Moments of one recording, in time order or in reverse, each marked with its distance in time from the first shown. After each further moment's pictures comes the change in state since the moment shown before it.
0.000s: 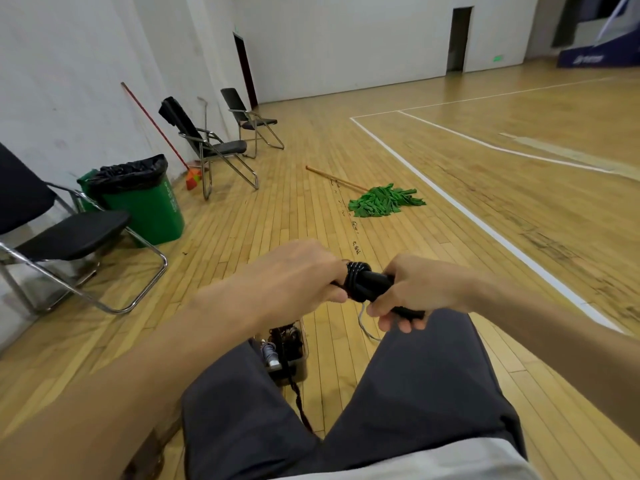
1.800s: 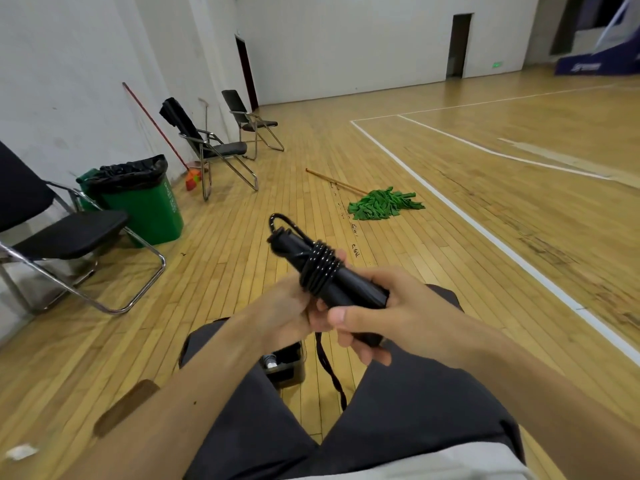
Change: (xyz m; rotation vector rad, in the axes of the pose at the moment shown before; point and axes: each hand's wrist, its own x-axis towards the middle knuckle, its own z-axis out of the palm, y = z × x) left_hand 0.001 -0.009 0.058 -1.802 -0.009 -0.021; right_hand -0.031 -0.009 0.046 0.354 0.013 -0.571
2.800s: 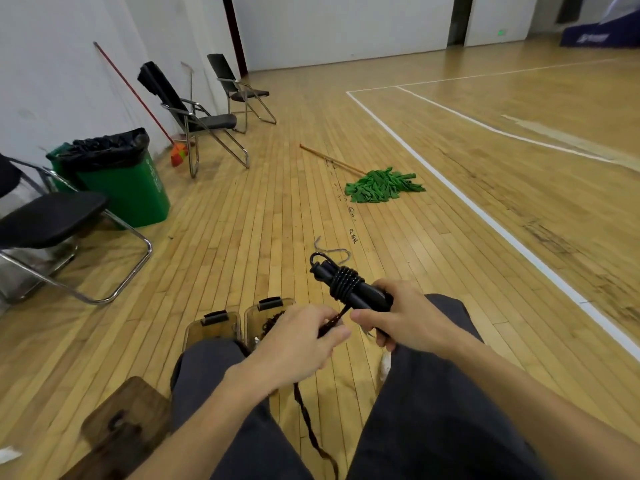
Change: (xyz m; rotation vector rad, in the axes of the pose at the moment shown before) left_hand 0.039 -0.046 -0.063 1.026 0.290 -0.176; right_hand 0.083 0.098 -0.052 -0.253 0.263 0.312
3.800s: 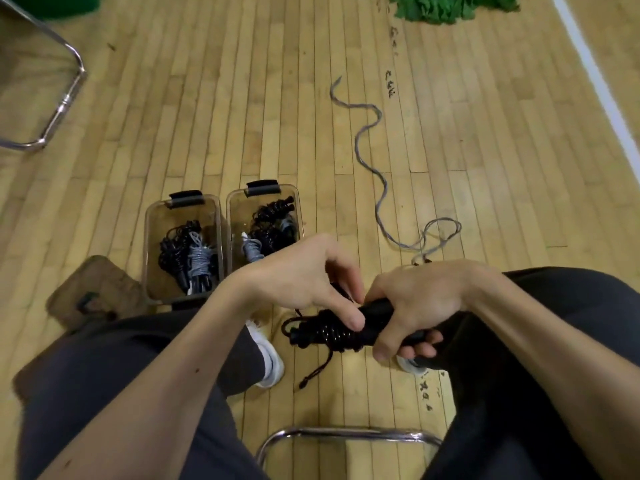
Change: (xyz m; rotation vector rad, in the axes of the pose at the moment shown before) left_hand 0.187 -0.168 0.018 -0.411 -0.534 -0.081; right_hand 0.216 0.103 0.045 -0.161 -1.184 0.590
